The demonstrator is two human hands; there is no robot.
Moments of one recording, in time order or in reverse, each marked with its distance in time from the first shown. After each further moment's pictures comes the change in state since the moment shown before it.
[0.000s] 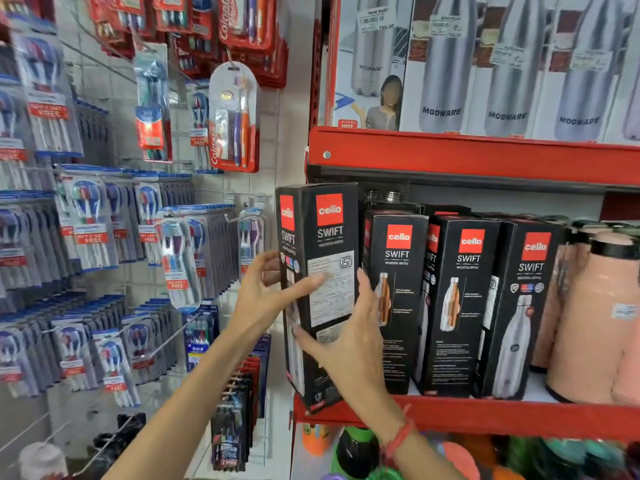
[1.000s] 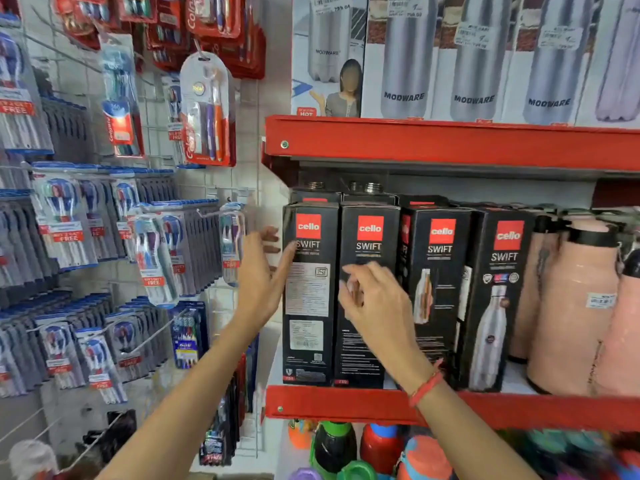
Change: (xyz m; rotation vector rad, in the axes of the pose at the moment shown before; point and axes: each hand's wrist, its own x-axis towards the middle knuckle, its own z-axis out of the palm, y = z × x) left_hand 0.045 -0.033 0.053 0.363 0.222 0.384; right_hand 0.049 0.063 -0.054 -0.391 0.078 -0.288
